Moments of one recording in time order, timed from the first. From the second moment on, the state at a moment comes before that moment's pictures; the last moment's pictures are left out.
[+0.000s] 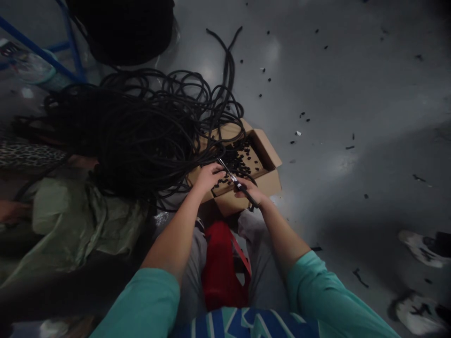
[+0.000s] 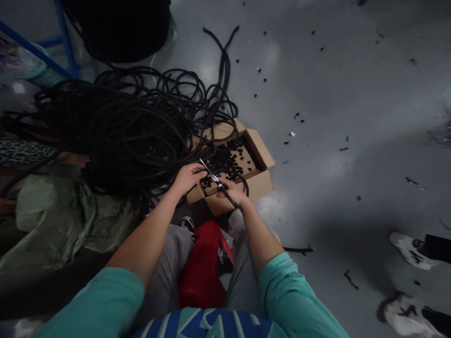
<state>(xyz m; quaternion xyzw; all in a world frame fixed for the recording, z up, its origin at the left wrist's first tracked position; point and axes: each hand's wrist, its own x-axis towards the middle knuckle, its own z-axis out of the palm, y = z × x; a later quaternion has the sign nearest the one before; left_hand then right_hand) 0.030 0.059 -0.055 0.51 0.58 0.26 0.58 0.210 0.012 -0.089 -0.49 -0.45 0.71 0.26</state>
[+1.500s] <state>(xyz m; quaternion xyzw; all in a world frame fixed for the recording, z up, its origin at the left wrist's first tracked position) 0.019 0.066 -0.050 0.53 0.57 0.16 0.62 0.215 0.011 -0.083 -0.49 -0.42 0.73 0.22</state>
